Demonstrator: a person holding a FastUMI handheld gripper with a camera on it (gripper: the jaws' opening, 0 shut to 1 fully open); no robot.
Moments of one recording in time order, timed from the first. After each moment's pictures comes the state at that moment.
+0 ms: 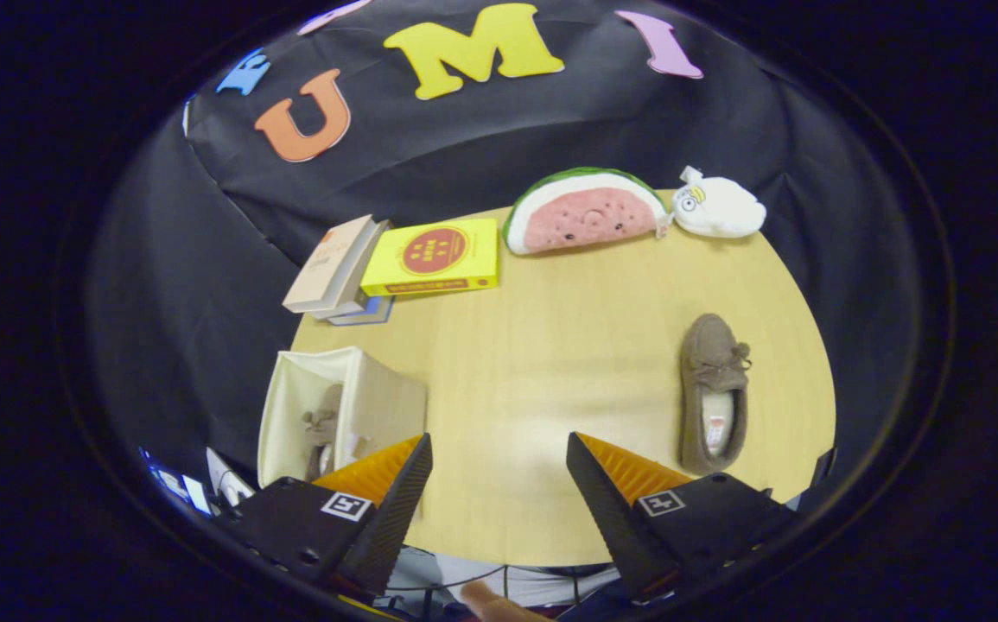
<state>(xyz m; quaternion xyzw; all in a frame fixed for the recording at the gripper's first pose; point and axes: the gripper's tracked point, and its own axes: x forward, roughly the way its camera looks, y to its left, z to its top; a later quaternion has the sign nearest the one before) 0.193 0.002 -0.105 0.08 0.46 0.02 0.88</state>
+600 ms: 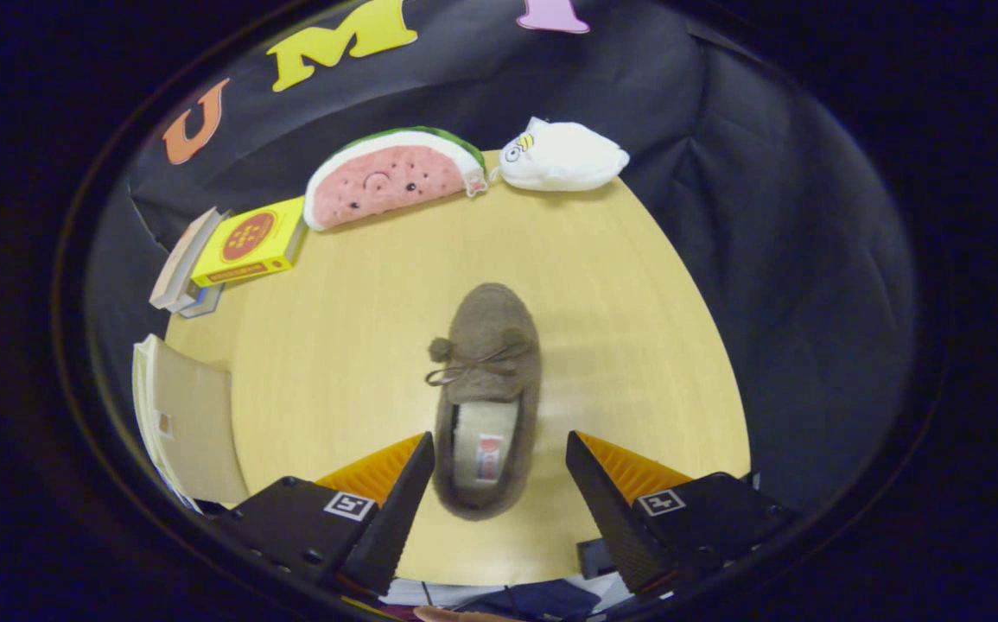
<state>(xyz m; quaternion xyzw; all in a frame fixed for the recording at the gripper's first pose) 0.203 -0.221 -0.189 0.03 0.50 -0.12 0.86</state>
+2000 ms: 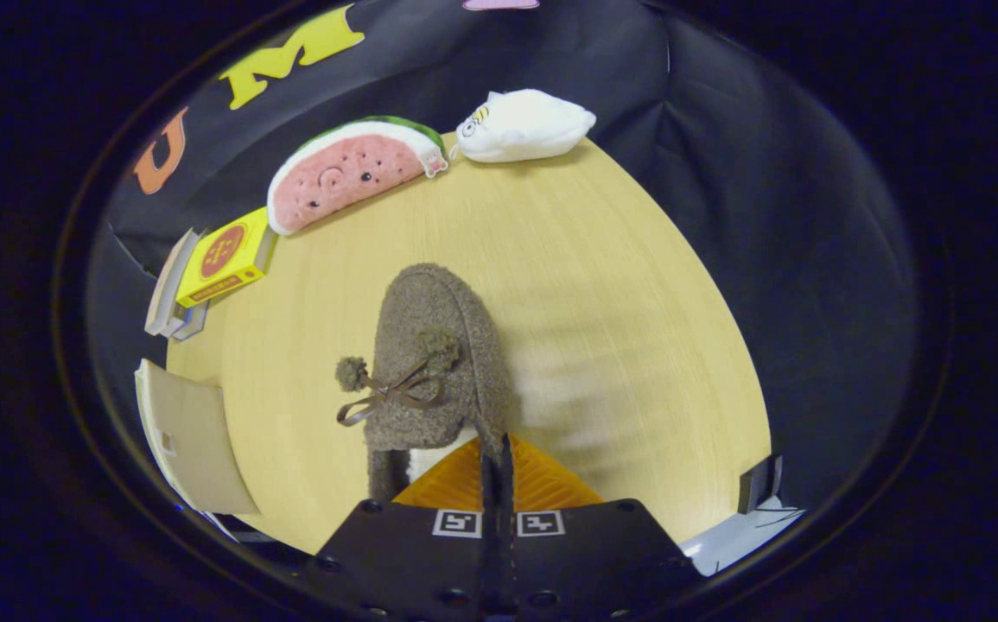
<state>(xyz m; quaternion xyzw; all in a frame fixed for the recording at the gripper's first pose) 0.187 -0.221 -0.186 0.12 0.50 -0.11 0.85</state>
